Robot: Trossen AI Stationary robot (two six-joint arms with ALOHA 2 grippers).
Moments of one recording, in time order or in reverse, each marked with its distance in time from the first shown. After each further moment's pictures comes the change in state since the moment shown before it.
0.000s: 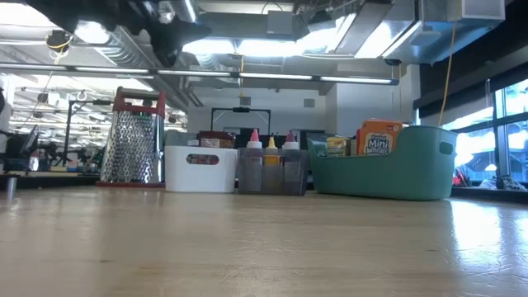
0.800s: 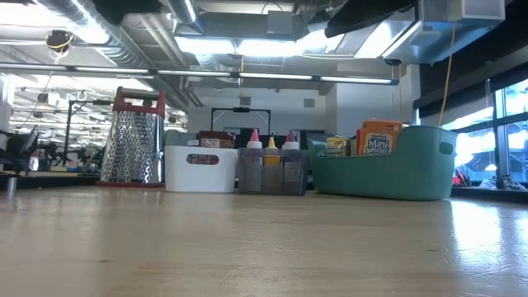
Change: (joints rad) left arm -0.517 0.003 0.183 -0.473 -0.709 -0.018; right arm -0.236 0.000 0.000 0.040 -0.024 -0.156
